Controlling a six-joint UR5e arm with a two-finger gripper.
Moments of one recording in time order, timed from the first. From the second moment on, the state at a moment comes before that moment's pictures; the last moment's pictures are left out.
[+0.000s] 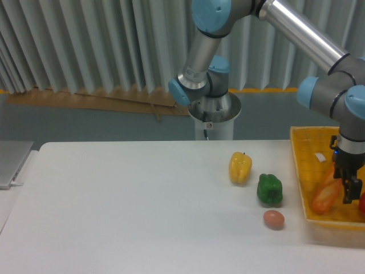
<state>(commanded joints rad) 2.79 -1.97 -1.44 -1.16 1.58 2.19</state>
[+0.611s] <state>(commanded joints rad) 2.73 -1.89 -1.46 -1.27 1.58 2.11</state>
